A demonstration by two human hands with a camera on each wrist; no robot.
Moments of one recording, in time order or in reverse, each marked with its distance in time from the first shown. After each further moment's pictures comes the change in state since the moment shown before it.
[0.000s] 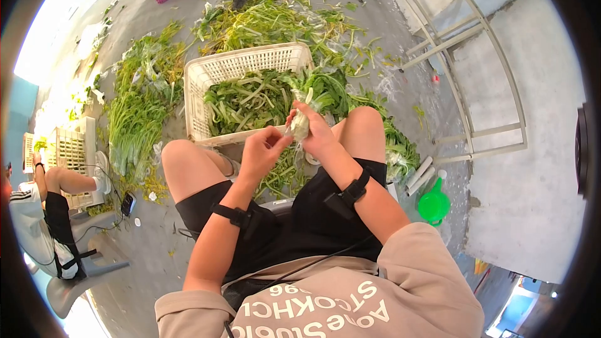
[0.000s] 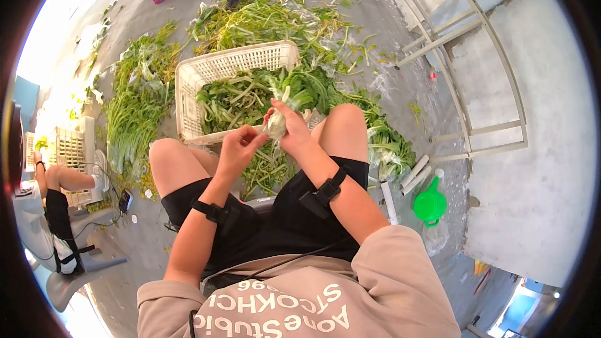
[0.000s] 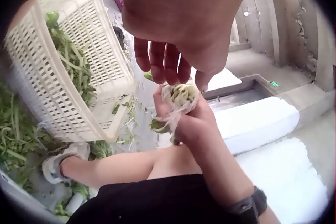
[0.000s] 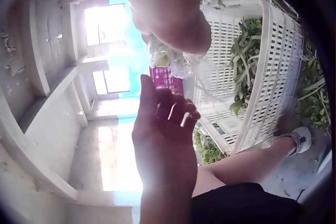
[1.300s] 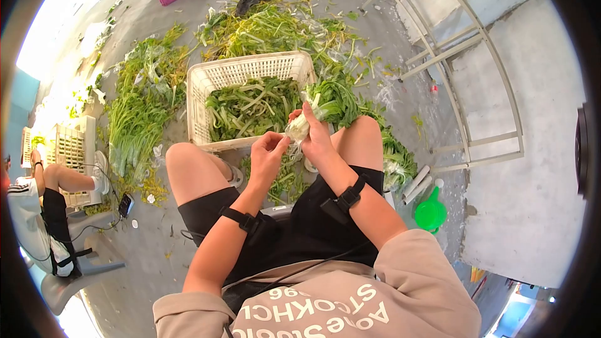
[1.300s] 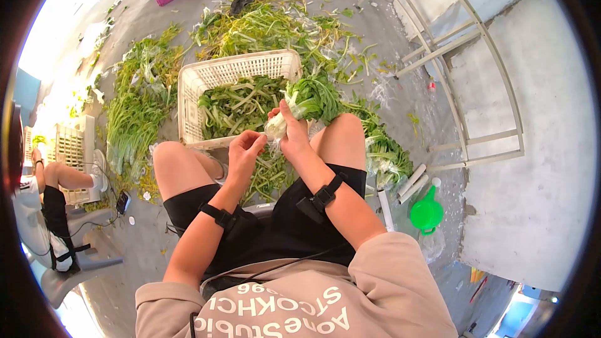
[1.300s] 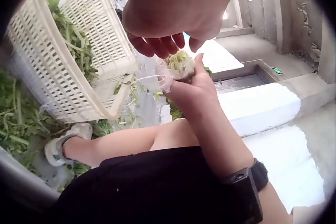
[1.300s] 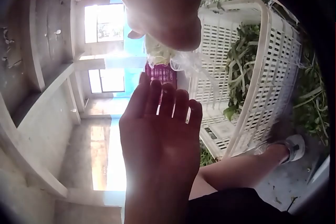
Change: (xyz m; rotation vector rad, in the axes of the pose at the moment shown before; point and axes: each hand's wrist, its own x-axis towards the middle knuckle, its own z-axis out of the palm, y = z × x) left_hand 0.004 -0.016 0.026 -0.361 0.171 -0.055; right_hand 0.005 0.009 0.006 -0.016 0.070 -0.255
